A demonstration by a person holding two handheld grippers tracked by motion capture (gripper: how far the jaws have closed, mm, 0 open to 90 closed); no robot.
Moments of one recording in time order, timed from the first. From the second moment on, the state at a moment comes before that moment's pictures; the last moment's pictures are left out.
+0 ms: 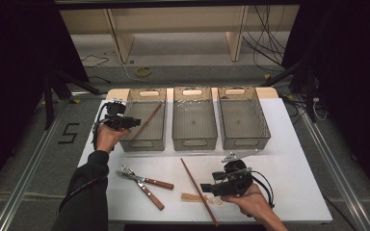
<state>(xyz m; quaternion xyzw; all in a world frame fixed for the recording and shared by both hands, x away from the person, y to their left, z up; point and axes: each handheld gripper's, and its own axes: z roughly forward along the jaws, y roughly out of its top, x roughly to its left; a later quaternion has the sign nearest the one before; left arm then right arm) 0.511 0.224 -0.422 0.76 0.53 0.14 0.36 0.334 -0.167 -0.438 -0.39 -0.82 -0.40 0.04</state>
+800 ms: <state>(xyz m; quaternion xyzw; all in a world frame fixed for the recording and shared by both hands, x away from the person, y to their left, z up) 0.421 0.196 -0.405 0.76 0.44 0.11 0.47 0.341 -0.163 -0.440 -0.41 -0.83 -0.38 0.04</state>
